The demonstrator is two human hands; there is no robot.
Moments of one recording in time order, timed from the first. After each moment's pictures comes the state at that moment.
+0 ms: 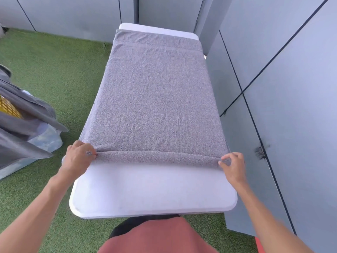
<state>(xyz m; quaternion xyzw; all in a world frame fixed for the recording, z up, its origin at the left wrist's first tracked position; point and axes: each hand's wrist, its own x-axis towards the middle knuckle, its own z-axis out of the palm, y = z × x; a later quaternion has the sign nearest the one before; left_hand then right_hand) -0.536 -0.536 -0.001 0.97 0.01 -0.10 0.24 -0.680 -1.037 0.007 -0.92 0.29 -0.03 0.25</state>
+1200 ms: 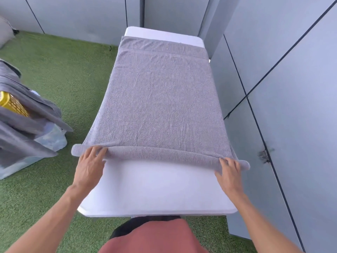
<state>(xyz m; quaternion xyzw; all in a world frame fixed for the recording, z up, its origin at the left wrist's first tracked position) -0.574 -0.551 -0.020 0.99 -0.13 0.02 0.12 -0.689 -1.013 -0.014 -0.98 0.19 0.01 0.05</state>
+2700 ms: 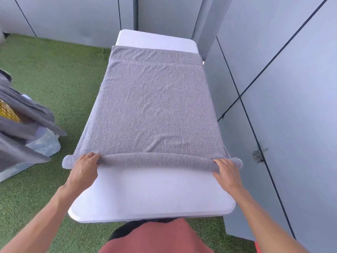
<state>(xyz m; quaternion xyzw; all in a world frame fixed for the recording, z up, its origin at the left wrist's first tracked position) -0.560 -0.554 -0.015 0.98 -0.09 -0.10 0.18 -0.684 -1.033 0.003 -0.98 0.15 0.09 0.07</state>
